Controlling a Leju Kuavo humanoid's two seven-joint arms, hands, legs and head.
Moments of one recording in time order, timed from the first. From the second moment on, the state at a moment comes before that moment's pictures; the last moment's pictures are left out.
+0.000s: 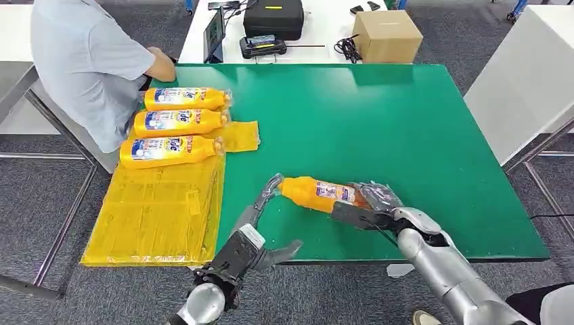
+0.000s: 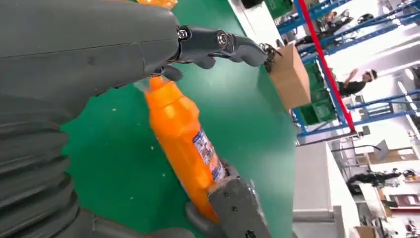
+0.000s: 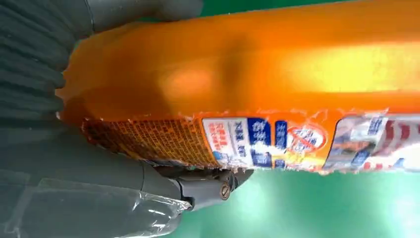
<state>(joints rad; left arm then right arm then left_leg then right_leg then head) -0.15 -0.22 -0.58 -1.29 -0.25 0.31 -0.24 -0.44 -0.32 0.61 -0.99 0.55 0.14 -0.17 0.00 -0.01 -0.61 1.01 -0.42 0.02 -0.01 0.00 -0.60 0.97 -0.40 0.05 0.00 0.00</state>
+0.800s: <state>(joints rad) -0.14 -0.28 -0.55 -1.28 0.07 0.41 -0.46 -0.28 -0.20 0.37 -1.07 0.37 0.08 -0.34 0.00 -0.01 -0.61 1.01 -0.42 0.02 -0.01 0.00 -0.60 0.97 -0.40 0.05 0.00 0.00</state>
